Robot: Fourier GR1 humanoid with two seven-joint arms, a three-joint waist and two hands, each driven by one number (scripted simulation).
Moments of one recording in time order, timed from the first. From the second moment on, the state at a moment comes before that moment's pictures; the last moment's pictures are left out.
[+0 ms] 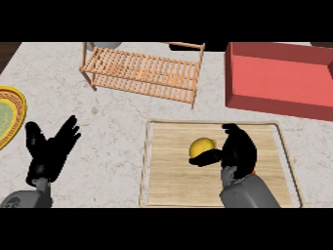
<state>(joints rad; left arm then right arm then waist) -0.07 0.24 -0.01 -1.31 0.21 0.05 0.26 -0.24 0.00 0.37 -1.41 0.92 -0.29 1.21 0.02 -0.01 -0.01</state>
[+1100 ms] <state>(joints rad) -0.17 0.21 -0.07 -1.29 0.17 0.02 0.30 -0.86 -0.01 0.88 -1.20 0.54 -0.40 1.09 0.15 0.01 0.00</state>
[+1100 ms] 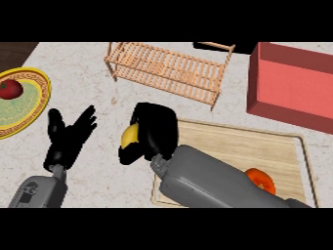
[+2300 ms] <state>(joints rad) -0.11 0.22 -0.02 -1.29 0.18 0.04 0.29 -1.66 -0.01 0.63 -0.93 0.57 -0.37 1.24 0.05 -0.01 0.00</state>
